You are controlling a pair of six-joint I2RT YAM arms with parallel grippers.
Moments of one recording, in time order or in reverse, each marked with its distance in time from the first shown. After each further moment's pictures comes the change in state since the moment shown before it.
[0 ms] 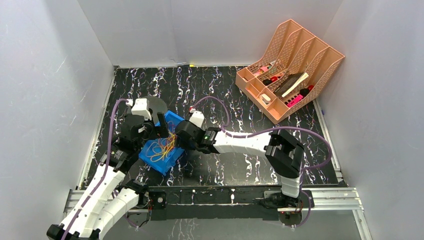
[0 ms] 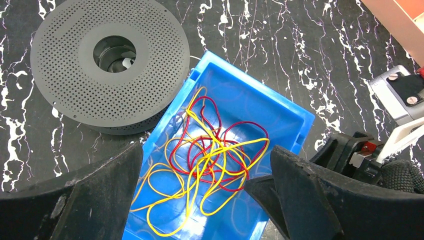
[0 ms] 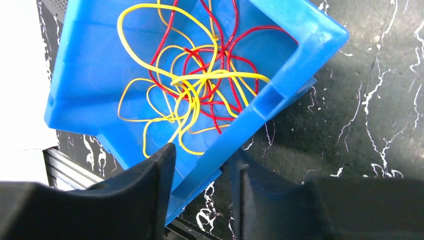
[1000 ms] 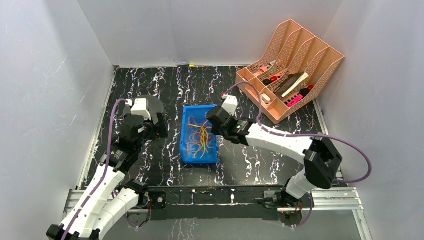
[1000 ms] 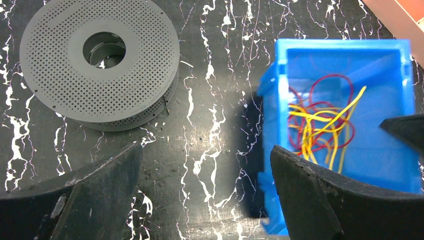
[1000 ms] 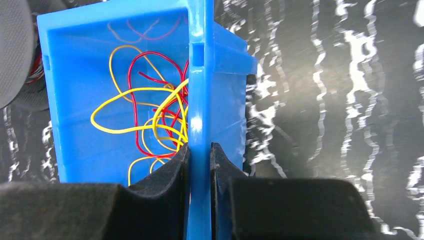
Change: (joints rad) left arm 0.000 -0.003 0.000 -0.001 -0.013 0.000; right arm -0.171 -0.314 -0.211 -0.124 0.182 -0.196
